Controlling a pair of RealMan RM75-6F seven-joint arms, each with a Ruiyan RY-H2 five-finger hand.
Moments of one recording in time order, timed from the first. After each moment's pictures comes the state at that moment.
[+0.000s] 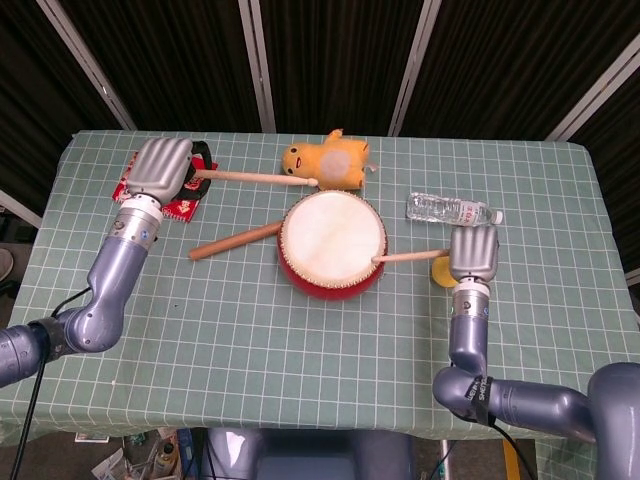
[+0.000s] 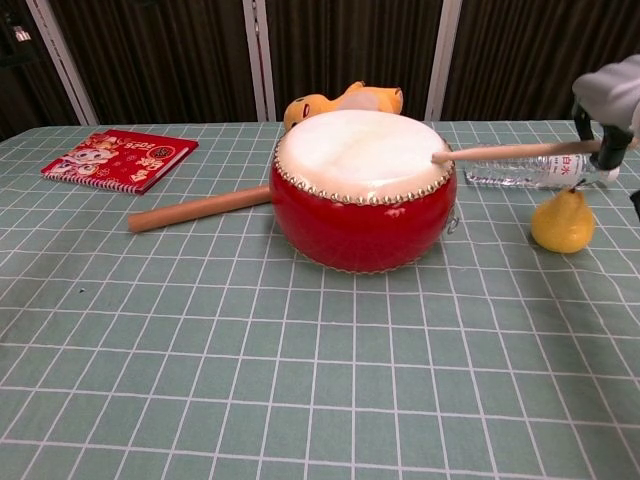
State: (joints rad) left arm -1.05 -1.14 -0.40 -1.63 0.50 0.91 0.52; right arm 0.92 -1.49 0.23 -1.59 -0.35 1.46 -1.11
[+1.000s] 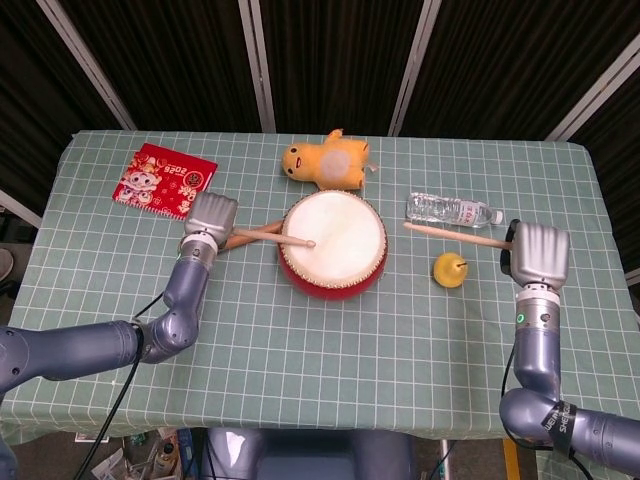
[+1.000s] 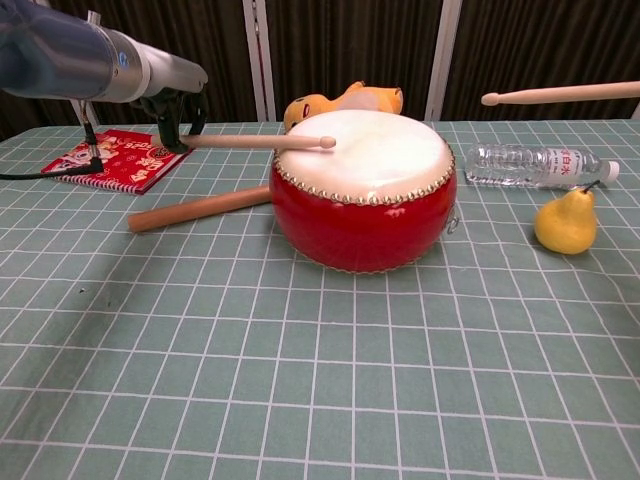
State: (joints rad) left arm -1.29 -1.44 -0.19 -1.42 0.06 0.95 1.05; right arm 0.71 -1.19 0.29 -1.86 -0.47 1.42 -0.81
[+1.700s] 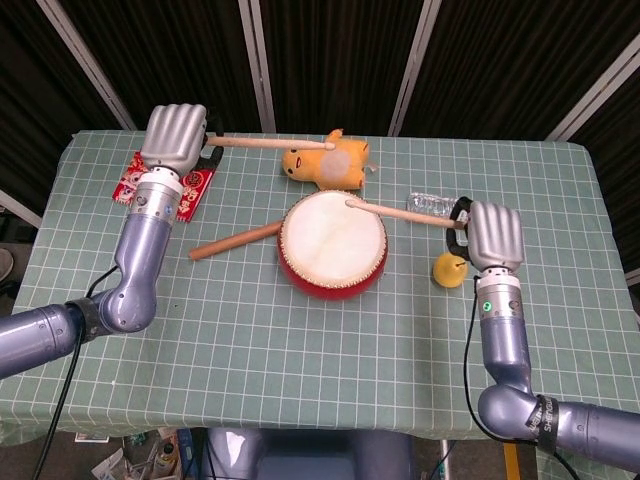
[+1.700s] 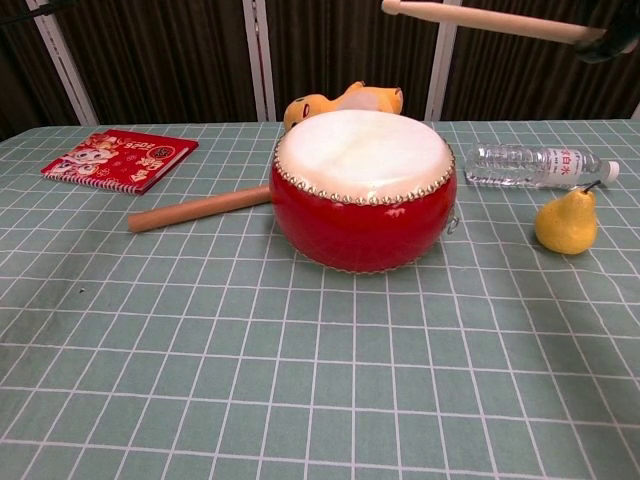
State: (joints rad) left arm -1.19 -1.18 -0.41 -1.55 0.36 1.00 0.63; right arm 0.79 -1.24 0.42 -1.94 -0.49 1.38 -0.69
